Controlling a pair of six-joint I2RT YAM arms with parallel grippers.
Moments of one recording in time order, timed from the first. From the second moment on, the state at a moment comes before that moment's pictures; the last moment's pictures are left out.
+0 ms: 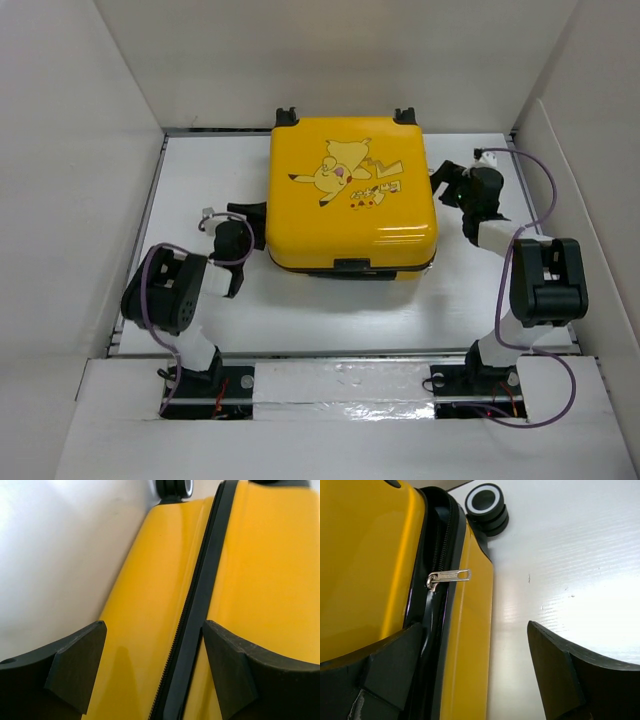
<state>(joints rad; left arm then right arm) -0.24 1.68 0.45 0.98 -0.04 -1.46 0.01 1.66 0.87 0.49 -0.19 0.44</state>
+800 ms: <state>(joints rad) -0.23 0.90 0.49 0.31 0.01 -0.99 -0.01 1.66 1.13 0.28 -0.50 0.53</state>
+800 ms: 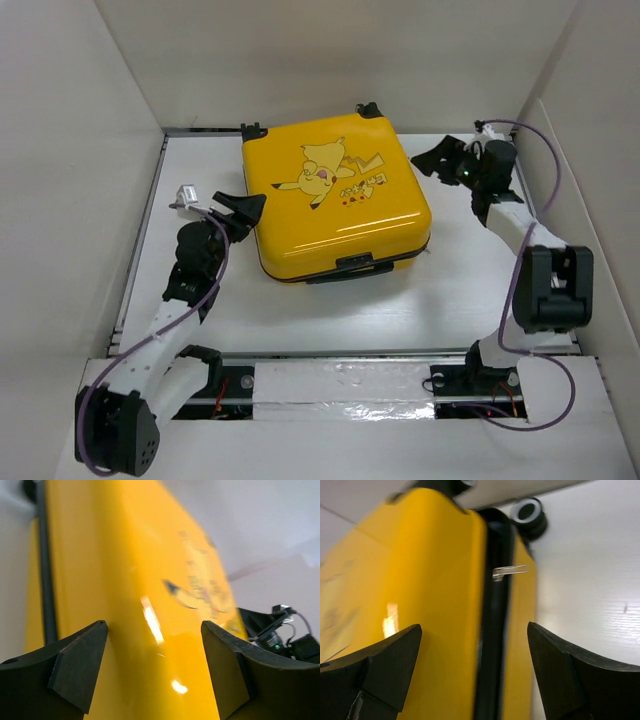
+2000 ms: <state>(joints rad) -0.19 0.57 0.25 -0.05 0.07 -0.94 -0.07 0.87 0.11 0.57 -0.68 0.36</state>
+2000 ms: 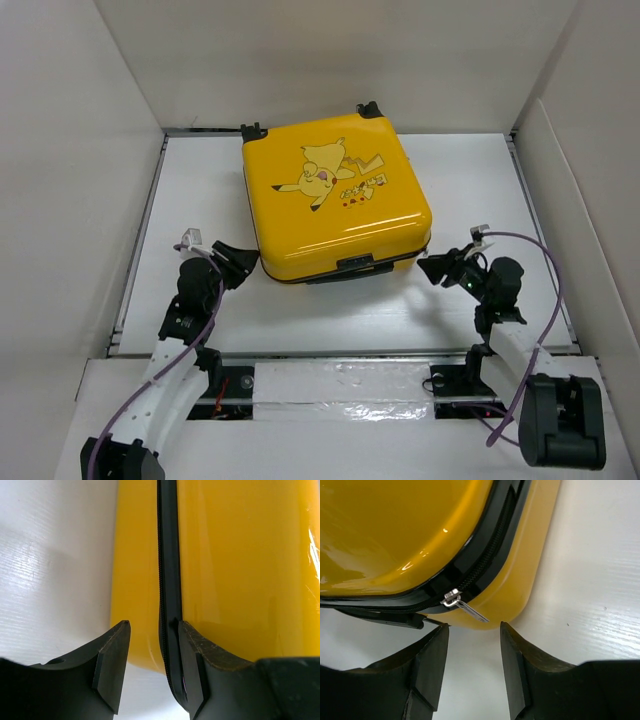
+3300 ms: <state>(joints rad) -0.23 0.61 0.21 -0.06 0.12 -0.90 0.23 0.77 0.21 0.35 -0.30 0.25</state>
